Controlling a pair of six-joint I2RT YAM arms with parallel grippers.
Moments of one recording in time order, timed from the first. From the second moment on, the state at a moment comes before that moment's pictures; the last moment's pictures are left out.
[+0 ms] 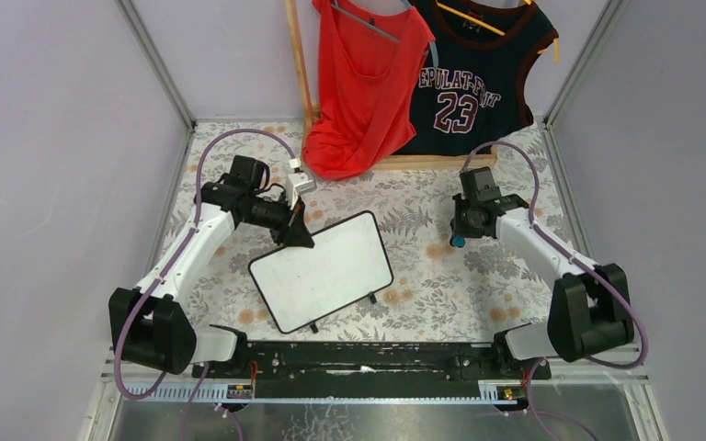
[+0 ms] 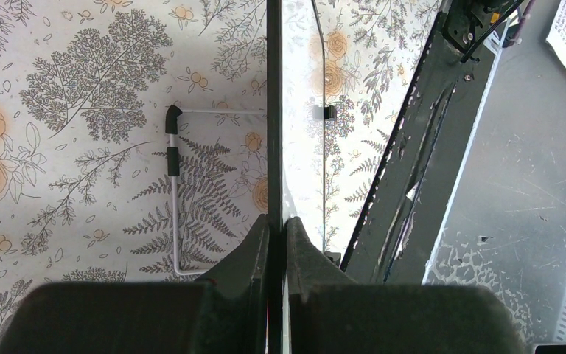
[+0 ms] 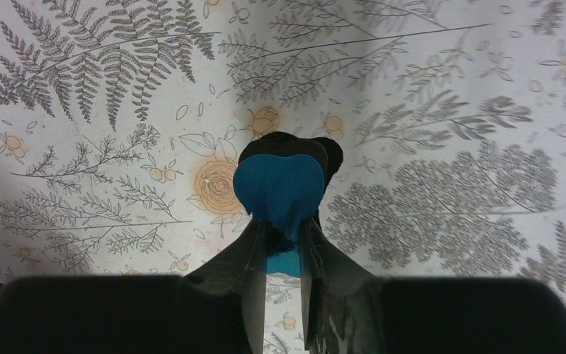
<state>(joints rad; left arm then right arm) -0.22 1.33 1.11 -0.91 0.89 0.50 0.28 1.36 0.93 -0.60 0.12 0.31</state>
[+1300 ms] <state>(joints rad) -0.23 1.33 1.11 -0.90 0.88 0.50 0.28 1.51 0.90 -0.50 0.02 0.29</state>
